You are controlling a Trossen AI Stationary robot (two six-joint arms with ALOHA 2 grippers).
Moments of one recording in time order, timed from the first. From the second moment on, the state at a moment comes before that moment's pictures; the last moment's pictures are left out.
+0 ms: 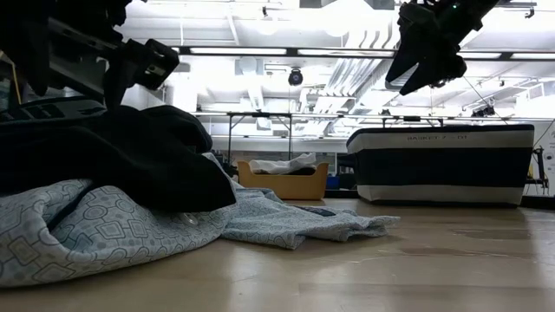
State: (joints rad) left arm -0.33 1.32 0.89 -0.59 0.21 0.26; right arm -0.17 0.96 0.87 -0.68 0.31 0.53
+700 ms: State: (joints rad) left arm -0.33 1.46 0.89 -0.52 0.16 0.08; right arm -0.15 1.04 0.87 -0.67 0.24 0.51
